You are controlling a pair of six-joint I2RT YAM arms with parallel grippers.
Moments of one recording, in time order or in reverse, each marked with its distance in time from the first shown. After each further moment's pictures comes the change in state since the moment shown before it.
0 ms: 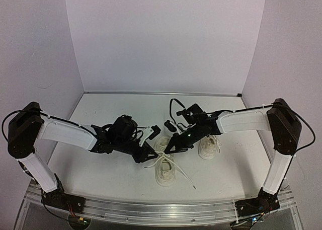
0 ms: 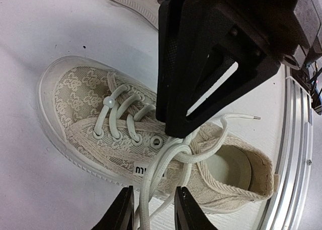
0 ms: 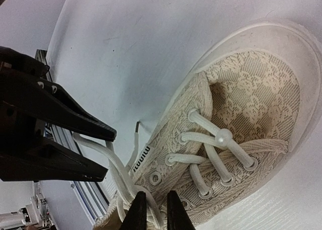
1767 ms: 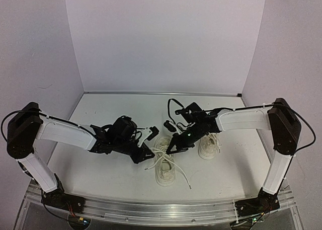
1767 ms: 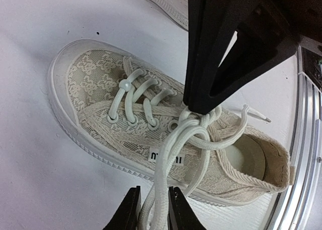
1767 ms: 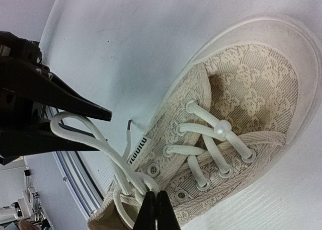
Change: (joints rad) left arm 0.000 -0.010 -0.006 -0.047 -0.053 0.004; right arm 0.007 0.003 0.045 -0.098 0.029 -0.057
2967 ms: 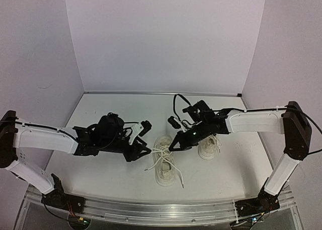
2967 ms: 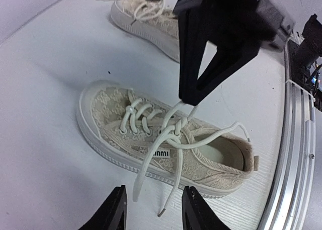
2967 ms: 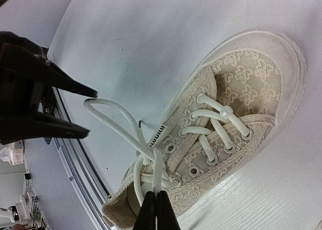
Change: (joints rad) left arm -0.026 -0.245 -0.103 0.024 -0.083 0.076; right arm 0.000 -0.132 -0.086 0.054 0.029 0.026
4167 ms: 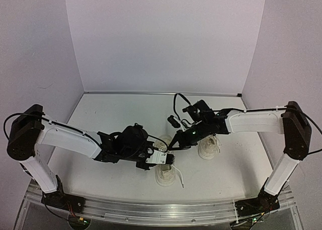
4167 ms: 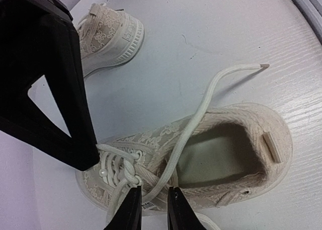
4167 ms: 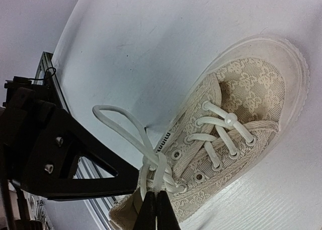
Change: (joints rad) left arm -0.145 0.268 0.145 0.038 -0.103 0.835; right arm 0.003 0.002 -0.001 0.026 -0.008 0.030
